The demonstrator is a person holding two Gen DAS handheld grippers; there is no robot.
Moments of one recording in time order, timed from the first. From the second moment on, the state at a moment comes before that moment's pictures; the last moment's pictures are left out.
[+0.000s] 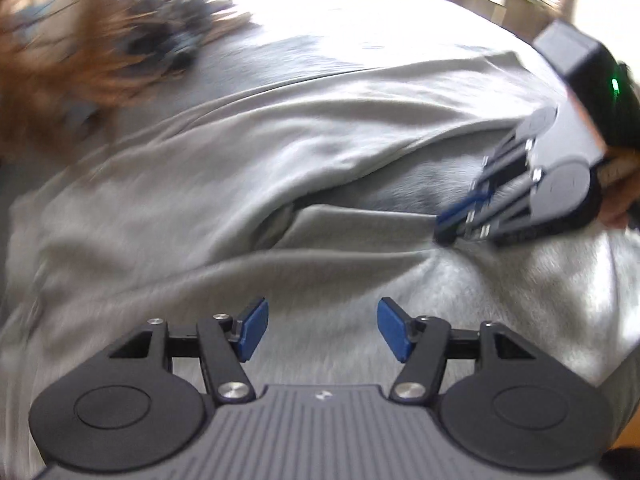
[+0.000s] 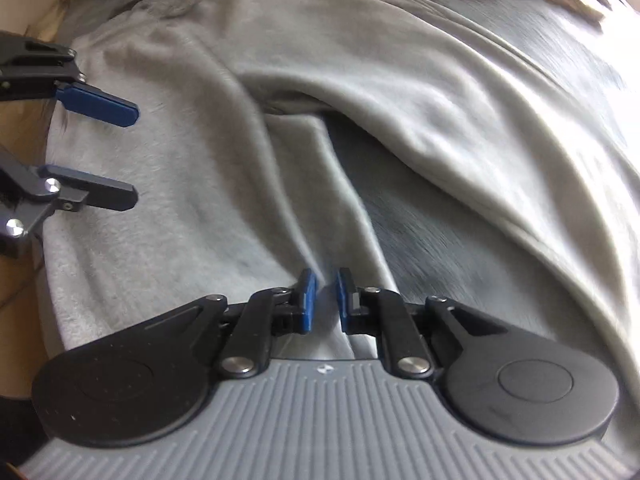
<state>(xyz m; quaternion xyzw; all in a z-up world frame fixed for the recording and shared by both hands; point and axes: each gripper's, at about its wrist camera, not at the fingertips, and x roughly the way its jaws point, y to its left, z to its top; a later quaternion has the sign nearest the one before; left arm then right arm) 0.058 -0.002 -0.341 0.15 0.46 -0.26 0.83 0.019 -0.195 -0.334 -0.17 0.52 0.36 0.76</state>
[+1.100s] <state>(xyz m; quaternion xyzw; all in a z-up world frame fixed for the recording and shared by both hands) 0.042 0.010 -0.348 0.11 0.53 -0.27 0.79 -0.126 -0.384 -0.268 -0.08 0.50 0.14 0.85</state>
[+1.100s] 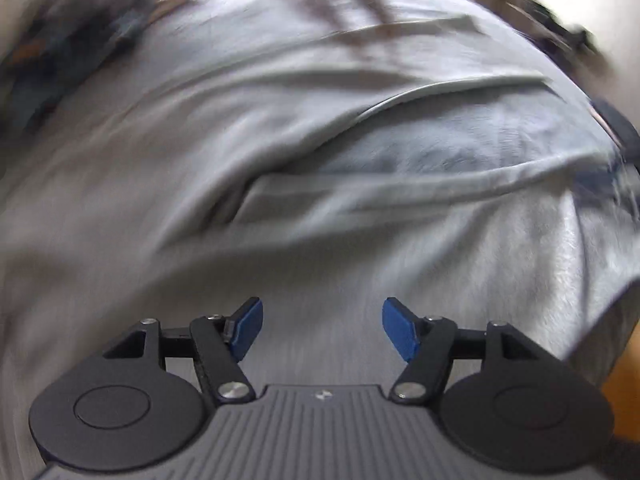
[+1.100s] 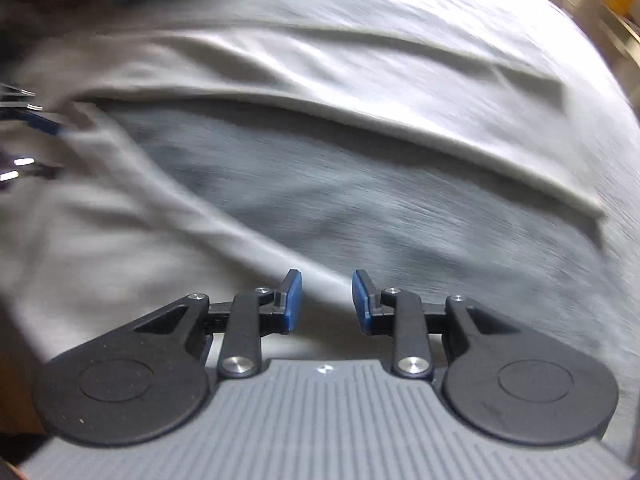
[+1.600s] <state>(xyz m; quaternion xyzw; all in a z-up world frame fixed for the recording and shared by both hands) 0.008 0.132 -0.368 -0.16 0.62 -0.06 0.77 -0.262 -0.483 -0.299 -0.02 0.63 -0.04 0.78</state>
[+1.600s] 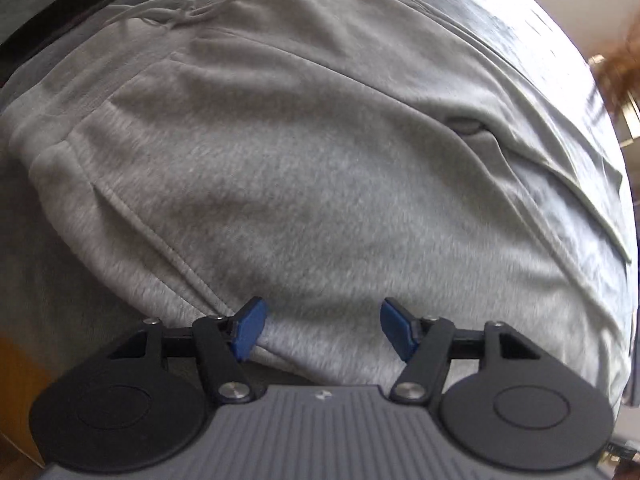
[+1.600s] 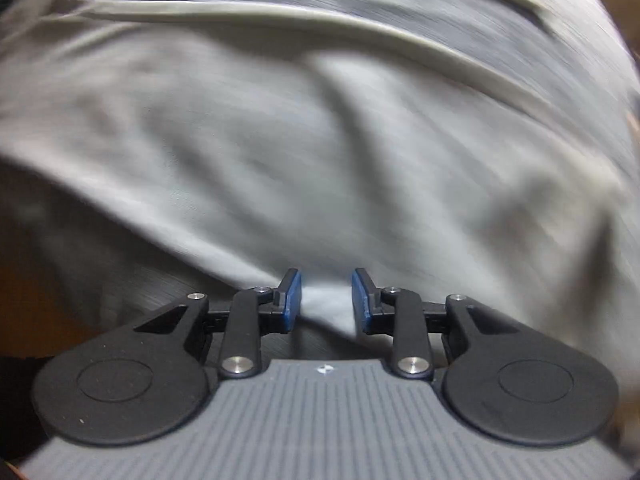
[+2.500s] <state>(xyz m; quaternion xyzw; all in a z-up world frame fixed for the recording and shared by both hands) 0.012 0.078 -0.327 -0.03 0.60 -0.08 0.79 -0.261 -0.599 -0.256 0.22 0.50 -0.26 0.80</state>
